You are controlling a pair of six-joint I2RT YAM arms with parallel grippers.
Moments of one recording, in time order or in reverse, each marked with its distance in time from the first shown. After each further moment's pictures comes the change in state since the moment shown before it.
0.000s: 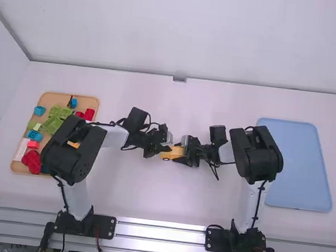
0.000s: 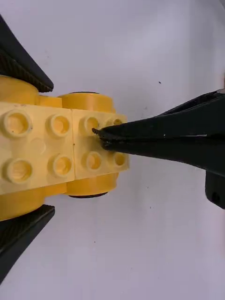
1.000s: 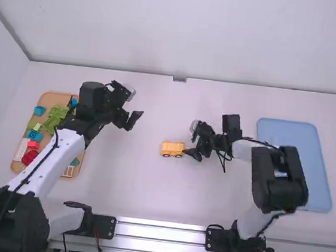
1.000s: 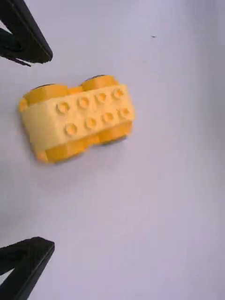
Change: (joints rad) left arm 0.238 -0.632 0.041 -0.254 -0.526 -0.558; right arm -0.077 -0.386 0.048 -0.411 0.253 0.105
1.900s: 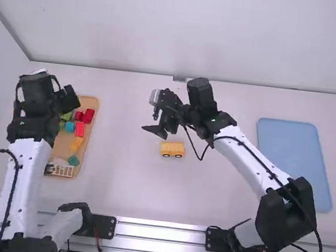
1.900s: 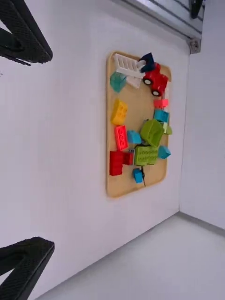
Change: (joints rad) left arm 0.358 -0.163 0.201 -0.389 -0.566 -0.580; right arm 0.386 -0.182 0.404 -0.180 0.096 0.265
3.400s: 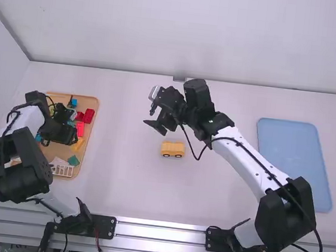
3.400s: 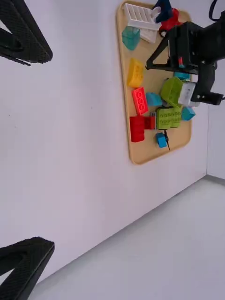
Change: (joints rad) left arm 0.267 0.599 -0.011 -0.169 0.381 0.931; right arm 0.019 0.000 0.000 0.007 0.223 0.047
